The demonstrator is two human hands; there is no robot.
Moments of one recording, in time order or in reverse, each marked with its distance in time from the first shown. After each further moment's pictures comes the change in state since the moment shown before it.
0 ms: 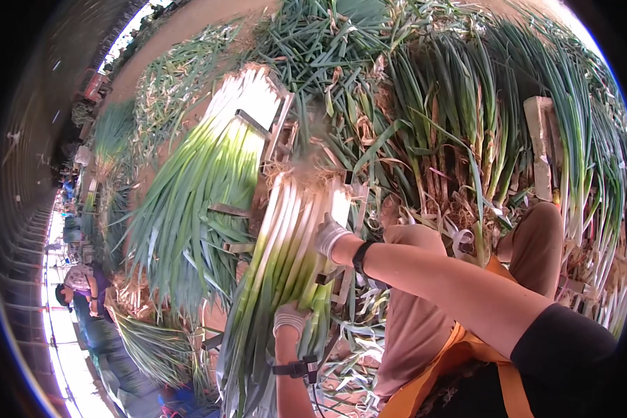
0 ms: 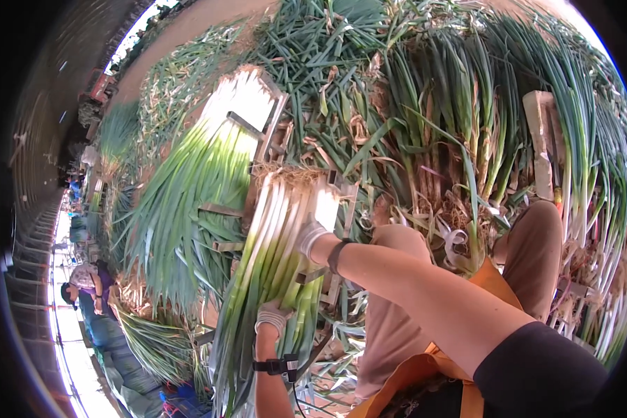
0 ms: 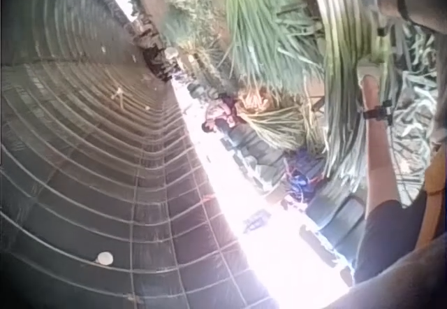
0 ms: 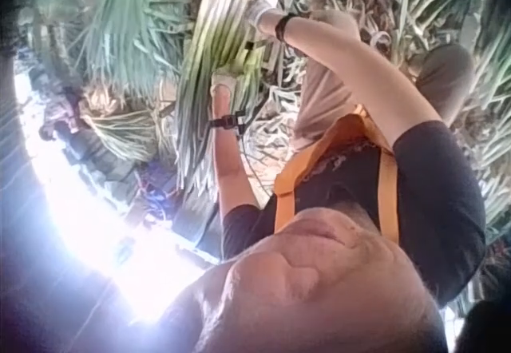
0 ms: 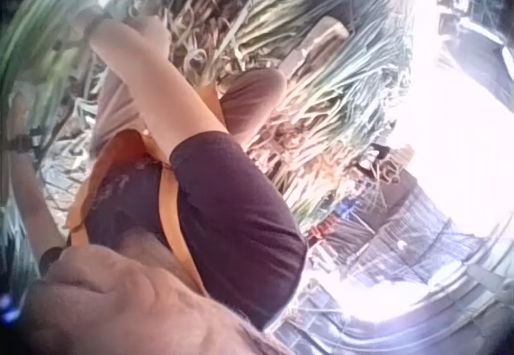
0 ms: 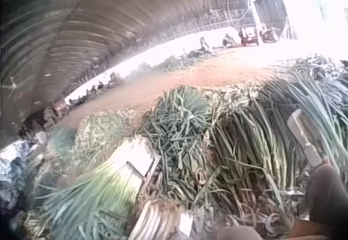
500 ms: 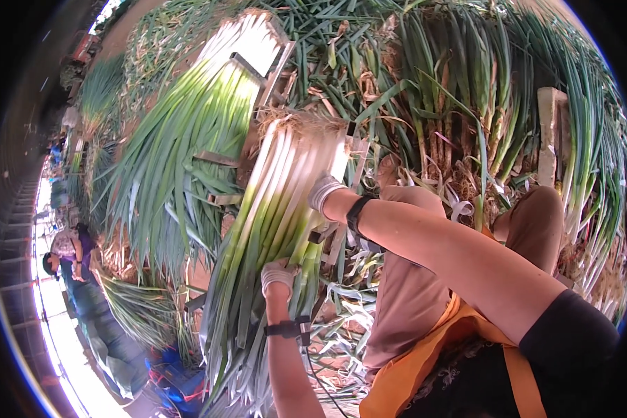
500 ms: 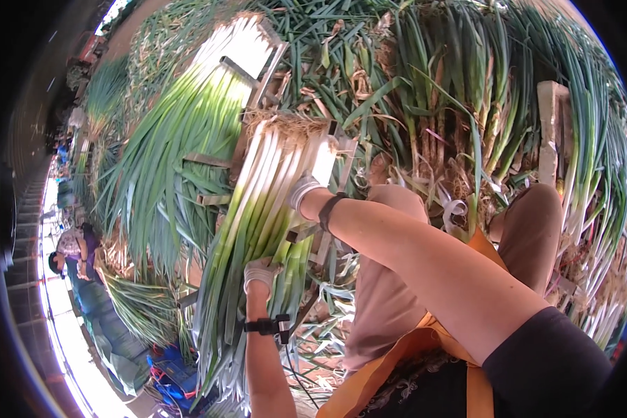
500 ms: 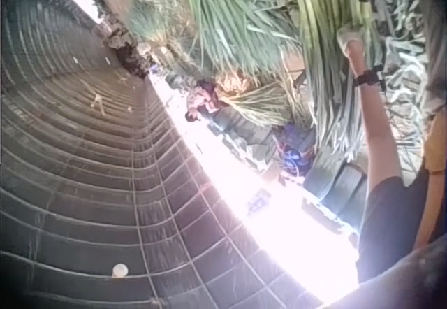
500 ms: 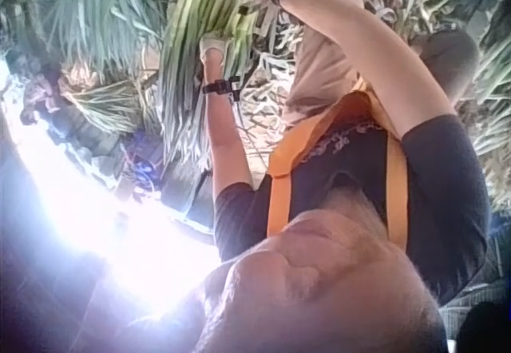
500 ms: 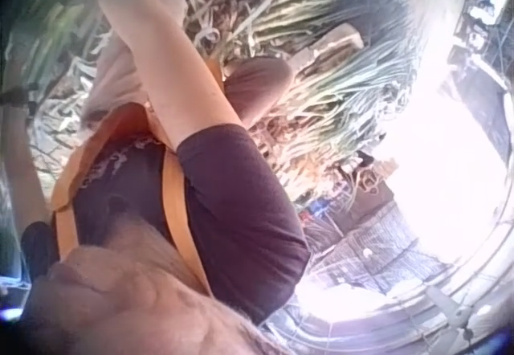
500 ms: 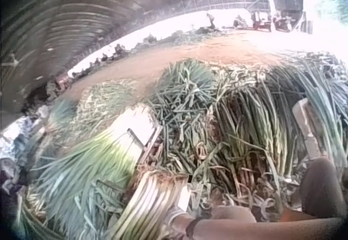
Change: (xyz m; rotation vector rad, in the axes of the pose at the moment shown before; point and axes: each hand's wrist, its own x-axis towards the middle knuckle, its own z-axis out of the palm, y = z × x) left_hand 0.025 -0.028 0.019 -0.242 0.014 -0.076; right_hand 0.030 0.002 0.011 0.011 -0.071 -0.098
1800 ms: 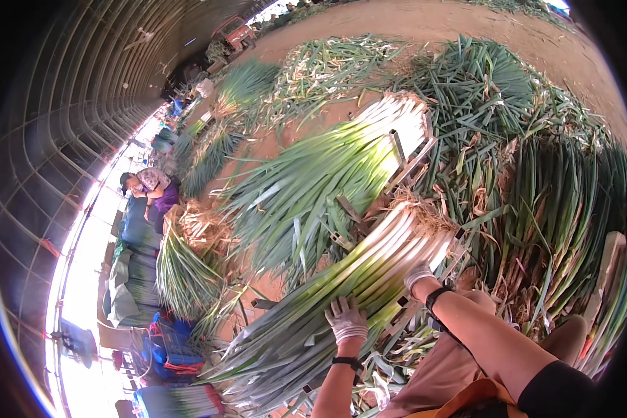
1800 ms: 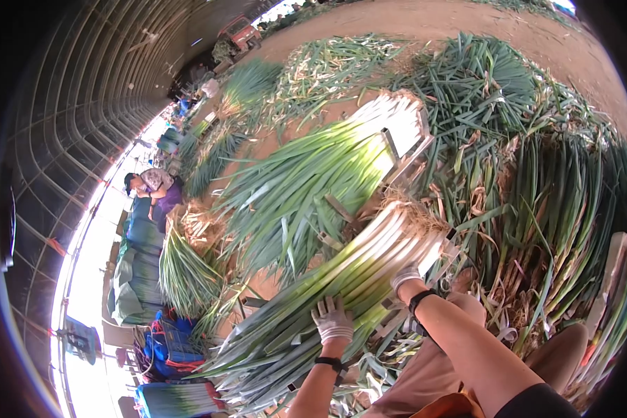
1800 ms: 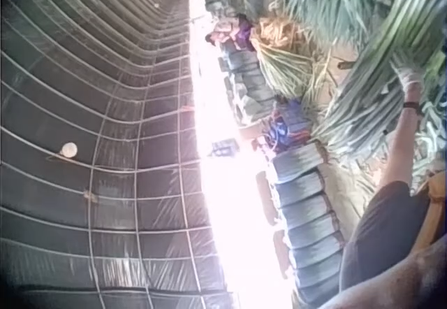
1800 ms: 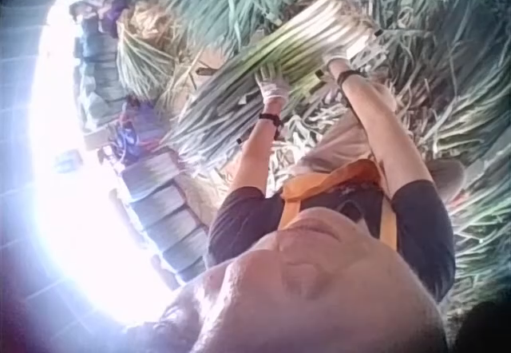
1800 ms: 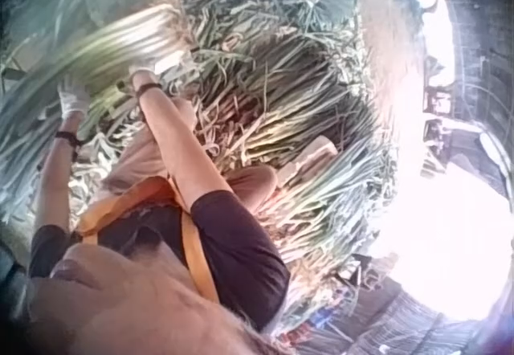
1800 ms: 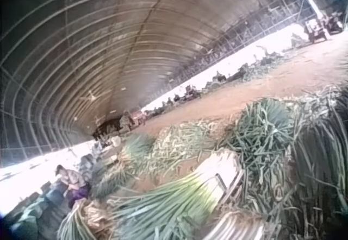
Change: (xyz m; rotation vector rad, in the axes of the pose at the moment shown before) left_hand -0.038 0.021 0.022 0.488 0.733 0.012; right_hand 0.023 -0.015 0.021 -0.145 -0.186 0.055
